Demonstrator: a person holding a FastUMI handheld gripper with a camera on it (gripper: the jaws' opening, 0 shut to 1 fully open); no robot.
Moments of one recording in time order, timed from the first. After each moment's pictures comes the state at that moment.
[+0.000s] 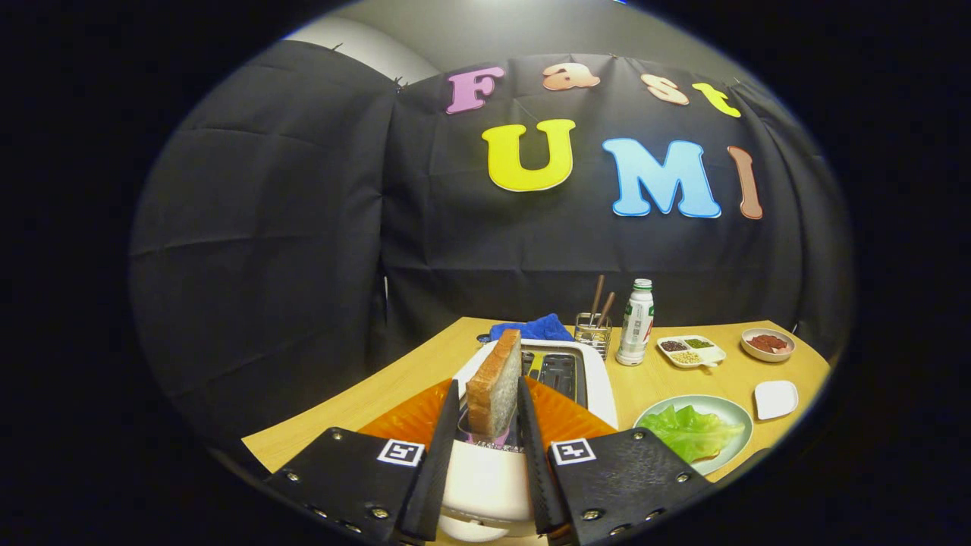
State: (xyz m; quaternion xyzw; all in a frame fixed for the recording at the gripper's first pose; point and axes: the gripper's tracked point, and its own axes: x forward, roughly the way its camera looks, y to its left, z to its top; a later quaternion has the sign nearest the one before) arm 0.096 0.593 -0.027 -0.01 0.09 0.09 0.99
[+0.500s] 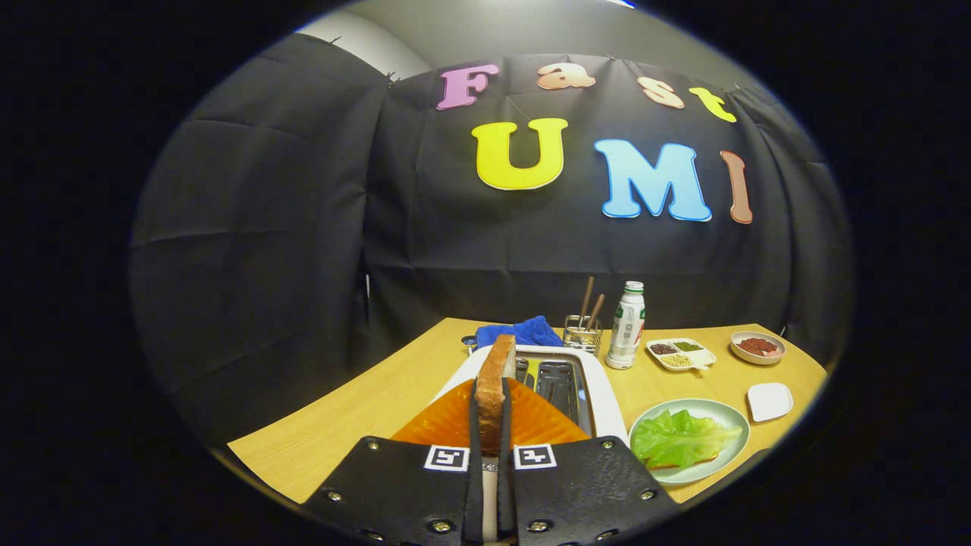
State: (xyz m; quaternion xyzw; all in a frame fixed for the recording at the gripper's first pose) arm 0.112 0.598 -0.035 -0.03 0.09 0.06 0.99
